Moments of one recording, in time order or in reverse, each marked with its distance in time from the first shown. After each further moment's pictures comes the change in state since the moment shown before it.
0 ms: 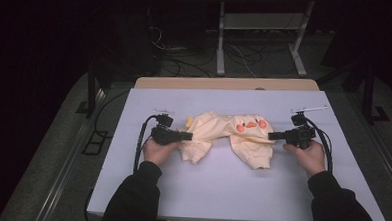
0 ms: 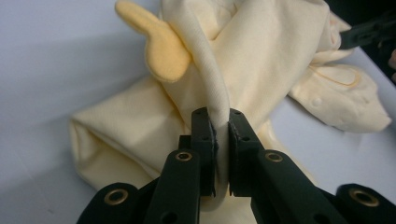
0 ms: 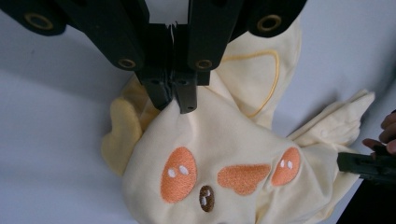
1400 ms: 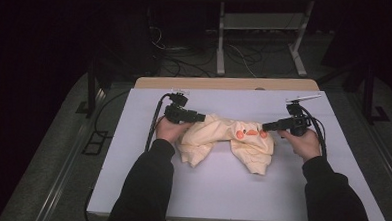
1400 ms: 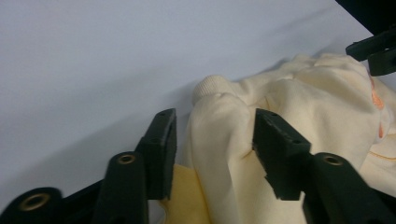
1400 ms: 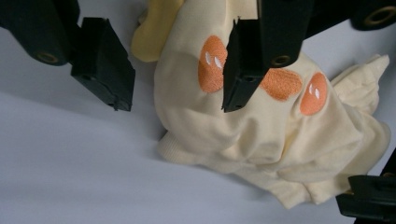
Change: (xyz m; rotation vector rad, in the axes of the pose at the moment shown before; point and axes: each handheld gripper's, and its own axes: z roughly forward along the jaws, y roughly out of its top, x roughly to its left) left arm -0.007 0.071 0.032 0.018 0.100 0.122; right arm 0.000 0.035 0.010 0.042 -0.048 0.028
